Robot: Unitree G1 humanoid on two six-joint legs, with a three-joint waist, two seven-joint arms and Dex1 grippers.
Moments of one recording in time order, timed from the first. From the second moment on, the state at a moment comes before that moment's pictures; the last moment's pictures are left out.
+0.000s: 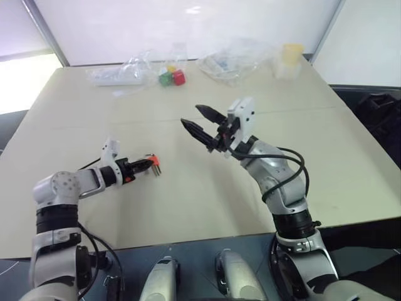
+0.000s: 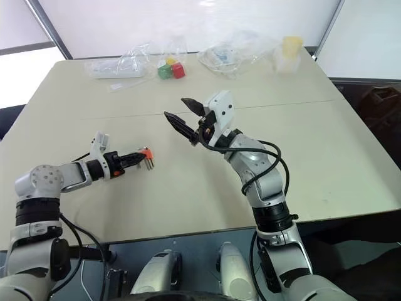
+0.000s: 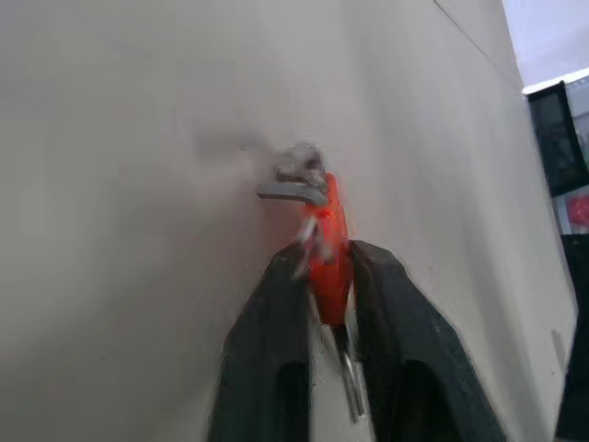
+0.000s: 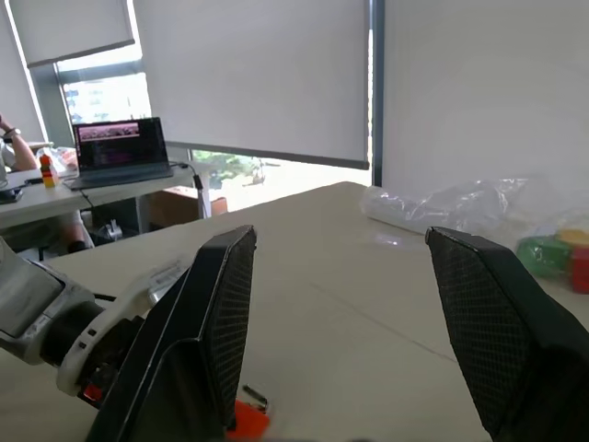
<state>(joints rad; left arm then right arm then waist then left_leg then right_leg) -0.51 0.54 0.34 0.30 -0.77 1.21 -0.54 -0.56 -0.14 0.11 -0.14 0.37 0.34 0.58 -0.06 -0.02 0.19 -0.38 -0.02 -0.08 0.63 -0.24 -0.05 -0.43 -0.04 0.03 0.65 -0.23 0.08</state>
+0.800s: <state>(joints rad) -0.32 0.98 0.44 -0.22 -0.86 1.08 -0.85 -0.64 -0.66 0.20 -0.14 0.41 0.48 1.15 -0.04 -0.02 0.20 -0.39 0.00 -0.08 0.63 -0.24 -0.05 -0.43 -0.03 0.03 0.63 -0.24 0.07</state>
